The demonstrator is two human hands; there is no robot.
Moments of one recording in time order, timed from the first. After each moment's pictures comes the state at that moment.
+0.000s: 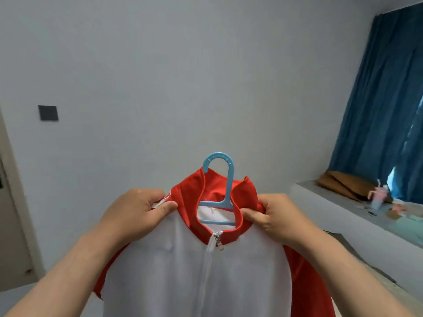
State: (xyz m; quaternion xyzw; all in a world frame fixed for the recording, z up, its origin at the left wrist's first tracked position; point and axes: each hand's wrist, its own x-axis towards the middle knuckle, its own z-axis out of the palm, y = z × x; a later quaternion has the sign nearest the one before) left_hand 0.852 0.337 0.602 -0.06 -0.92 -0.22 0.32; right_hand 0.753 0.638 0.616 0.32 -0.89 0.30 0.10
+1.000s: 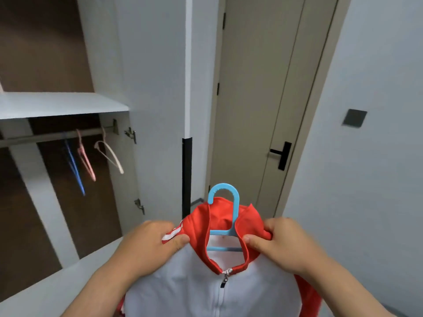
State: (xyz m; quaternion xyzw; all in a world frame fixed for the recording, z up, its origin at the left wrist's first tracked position) left_hand 1.238 0.011 0.504 0.58 -0.77 -0.10 0.26; right_hand 0.932 0.034 0.540 0.73 -0.64 0.20 -0.10
